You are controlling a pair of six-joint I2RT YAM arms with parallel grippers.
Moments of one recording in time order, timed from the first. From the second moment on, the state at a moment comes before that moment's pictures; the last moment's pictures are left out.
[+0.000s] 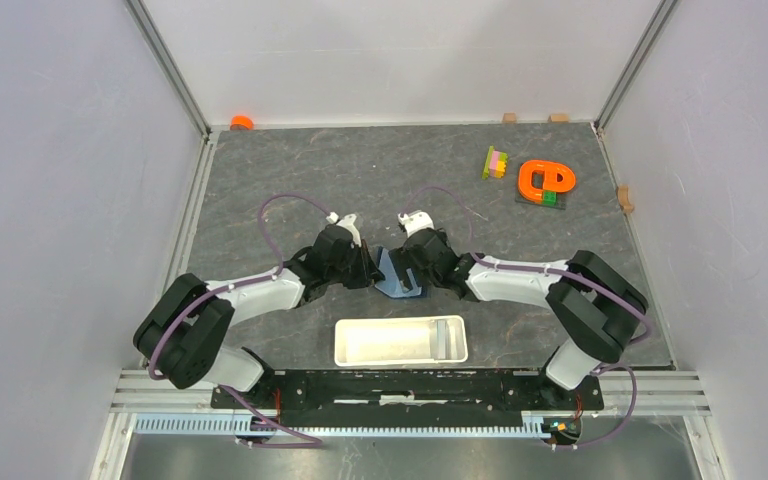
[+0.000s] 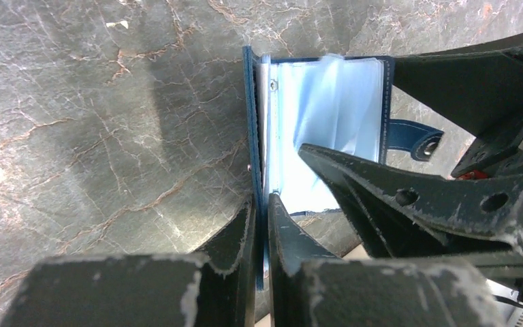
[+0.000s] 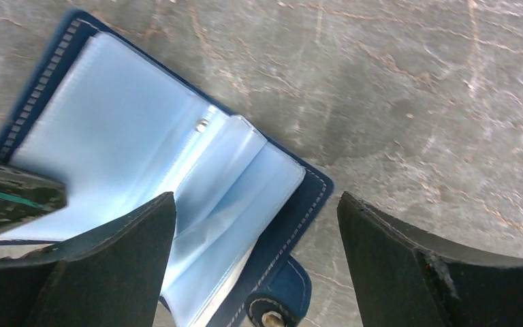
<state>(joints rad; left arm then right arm) -0.65 1.43 0.59 0.13 0.16 -0.70 0.87 1.64 0.83 -0.01 0.32 0.29</state>
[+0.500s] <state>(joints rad) -0.65 1.42 0.53 0.16 0.08 -0.80 0.73 1.49 0.71 -0.12 0.43 0.29</state>
